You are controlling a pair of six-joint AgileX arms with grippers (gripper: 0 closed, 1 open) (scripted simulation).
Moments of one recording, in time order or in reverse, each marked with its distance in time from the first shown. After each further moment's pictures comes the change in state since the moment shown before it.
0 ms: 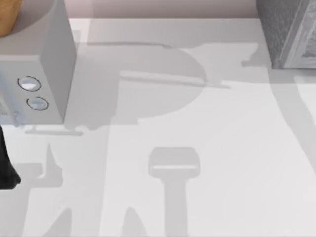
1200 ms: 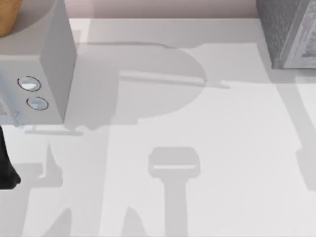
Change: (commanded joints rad) left arm 0.000 0.000 0.000 0.000 0.000 0.000; right arm -0.054 0.546 0.747 -0.182 -0.043 0.001
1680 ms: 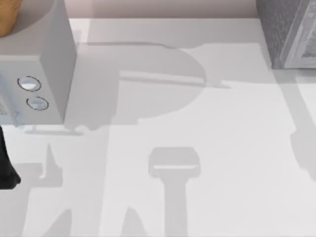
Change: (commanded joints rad) left arm 0.000 0.000 0.000 0.000 0.000 0.000; right arm -0.032 0.235 0.302 -0.085 -0.028 -0.001
